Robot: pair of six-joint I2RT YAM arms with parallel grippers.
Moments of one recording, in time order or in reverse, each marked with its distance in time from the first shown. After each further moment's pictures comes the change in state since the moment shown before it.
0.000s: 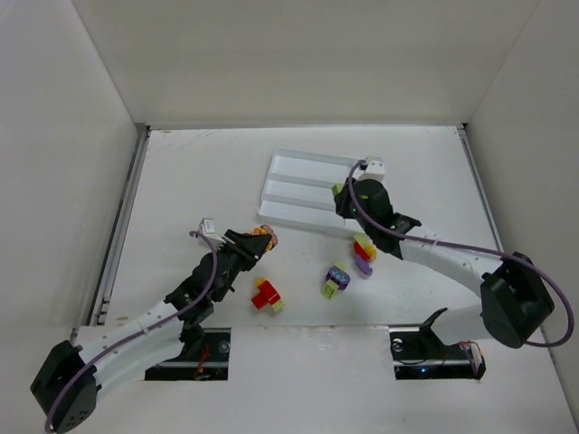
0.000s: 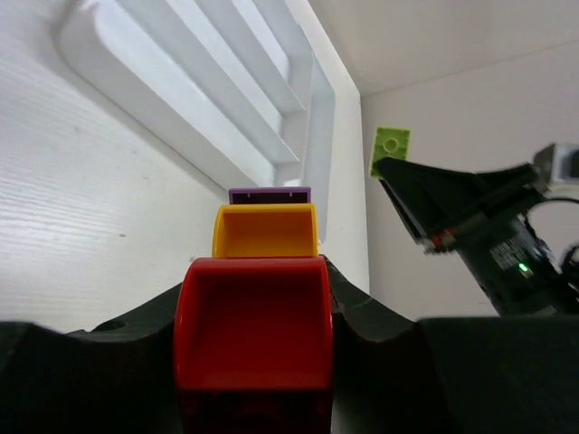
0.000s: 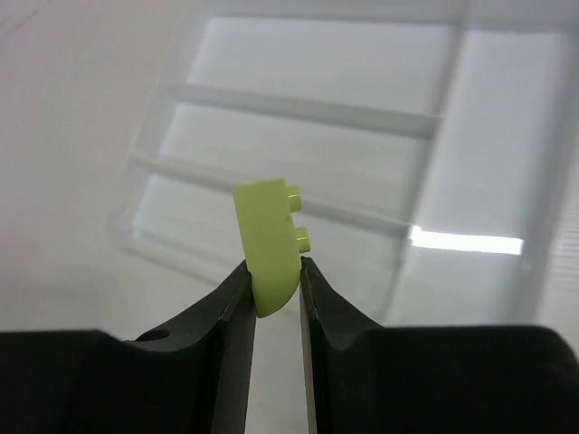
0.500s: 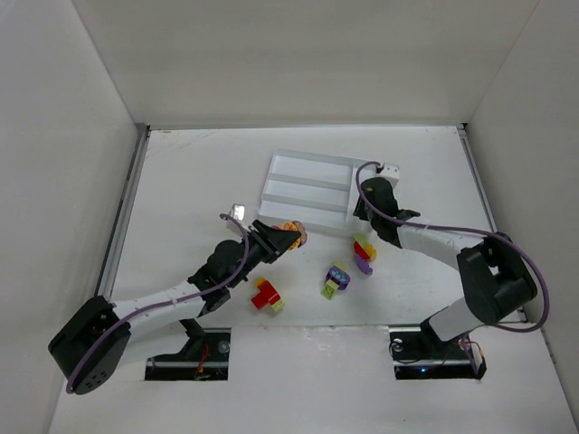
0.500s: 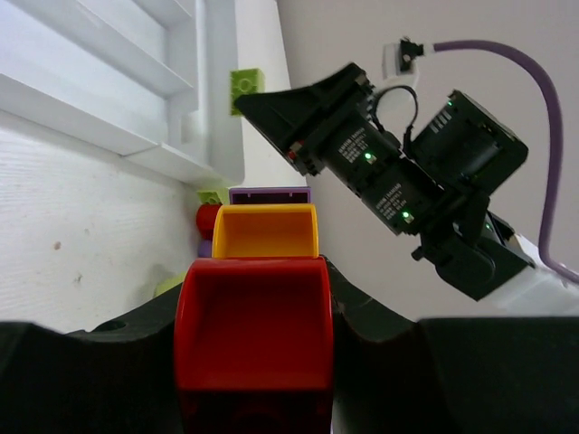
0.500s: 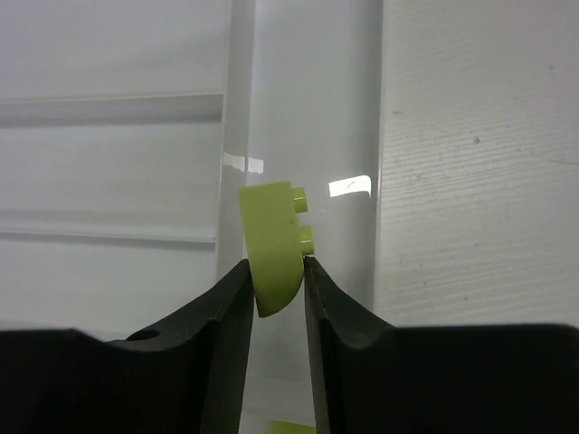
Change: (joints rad) left arm -0.026 0.354 0.096 0.367 0.273 0.016; right arm -0.211 0.136 -0.039 -0.040 0.068 0.012
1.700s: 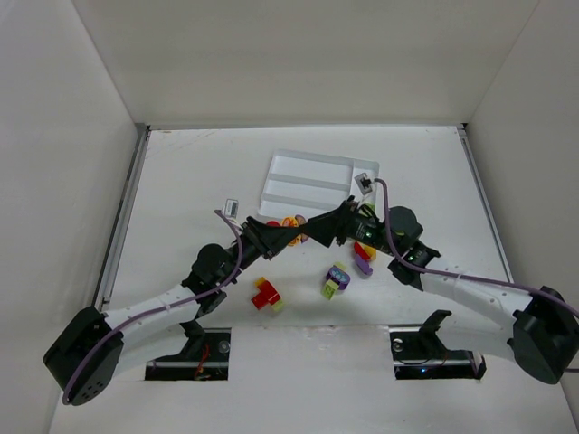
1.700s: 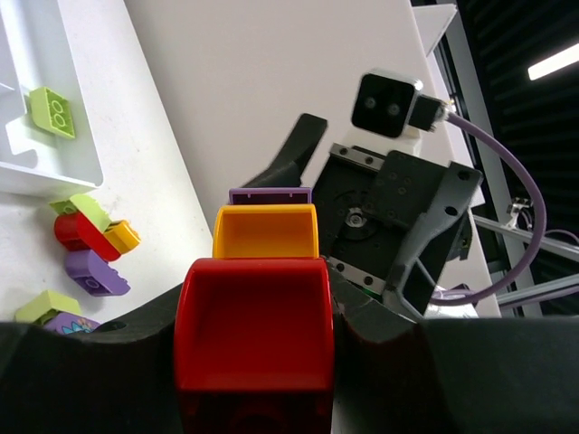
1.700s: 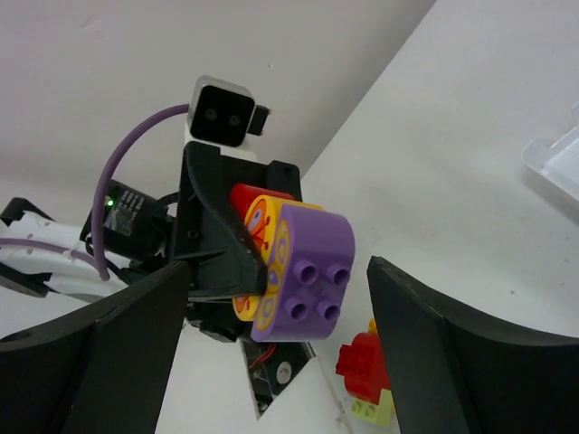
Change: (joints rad) left arm 0.037 -0.055 -0.023 0.238 0.199 -0.080; right arm 0.251 -0.414 -0.227 0.537 -0.775 0.323
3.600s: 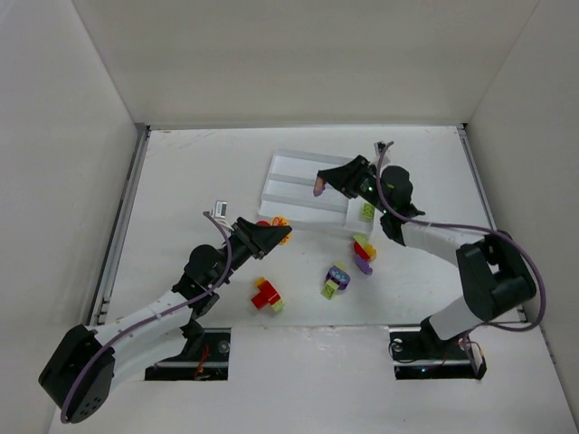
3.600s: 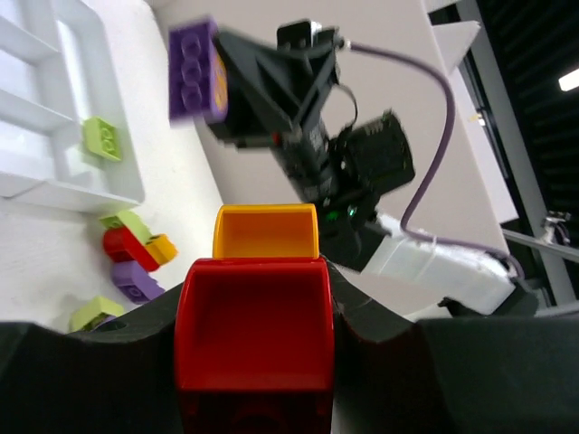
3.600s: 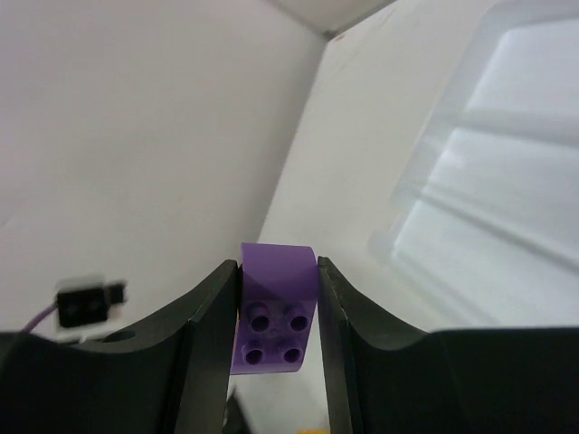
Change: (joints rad) left arm 0.071 -0.114 -0.027 -0.107 0.010 0.055; right arm -0.301 0.365 0.129 0.154 0.015 0.156
